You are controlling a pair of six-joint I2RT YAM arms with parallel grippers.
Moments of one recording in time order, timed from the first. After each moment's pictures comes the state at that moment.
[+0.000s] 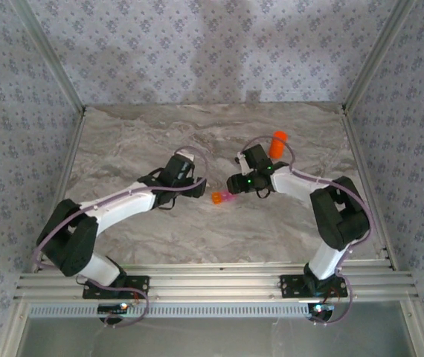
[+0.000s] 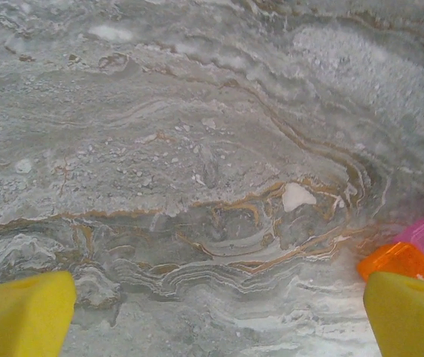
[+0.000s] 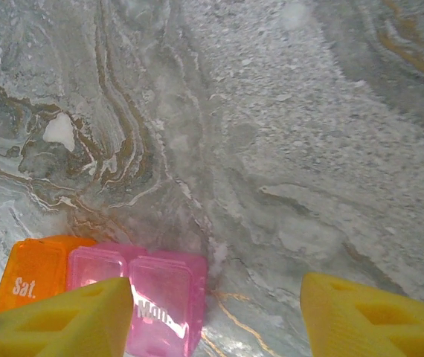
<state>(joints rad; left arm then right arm) -0.71 1.51 0.91 -0.27 -0.24 -0.32 0.51 1.72 1.02 -0.33 -0.17 0.23</state>
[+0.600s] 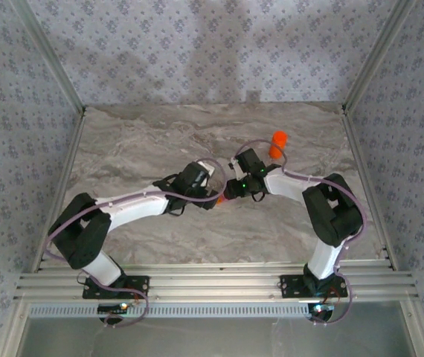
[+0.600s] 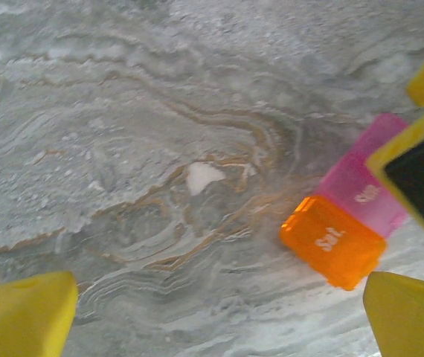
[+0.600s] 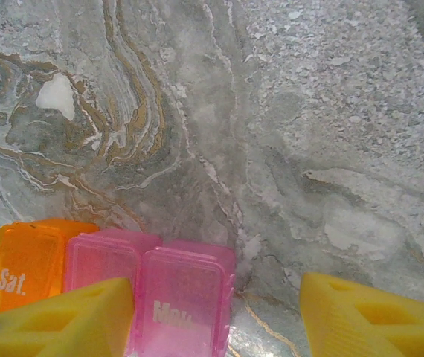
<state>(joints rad) -0.82 1.58 0.93 -0.22 -0.20 -0.17 0.55 1.76 1.02 -0.33 -0.15 0.22</state>
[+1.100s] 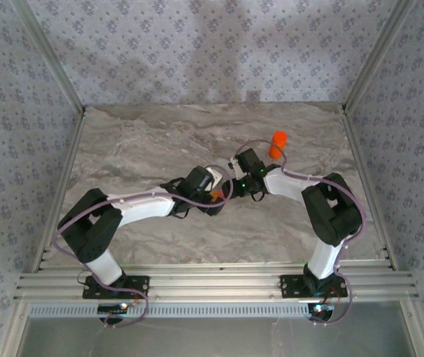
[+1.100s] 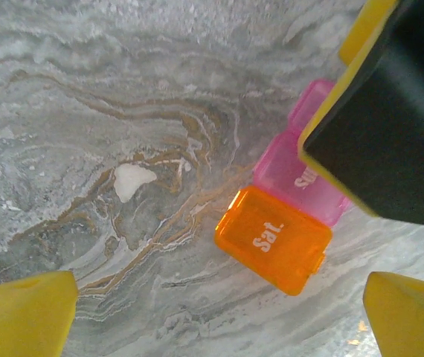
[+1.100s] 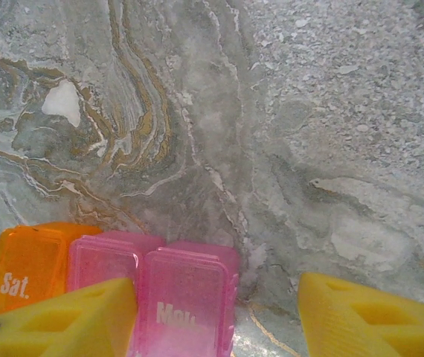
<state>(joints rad) -0.85 1.66 0.92 -0.16 -0.13 -0.10 0.55 1.77 1.02 -0.31 -0.16 0.22</state>
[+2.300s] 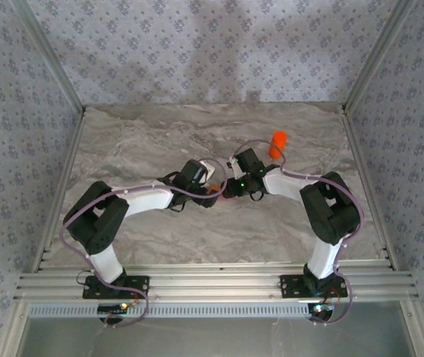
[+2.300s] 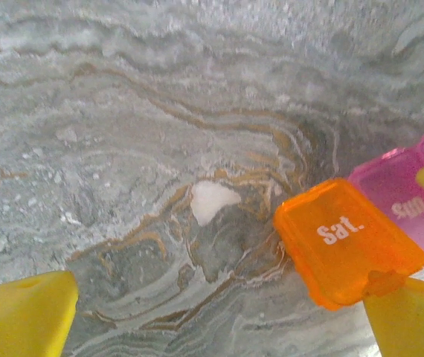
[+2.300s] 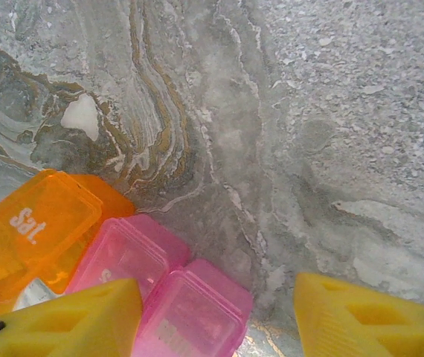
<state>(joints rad) -0.74 1.72 0.95 -0.11 -0.12 -0.09 0.55 1.79 1.02 -0.27 -0.20 0.22</state>
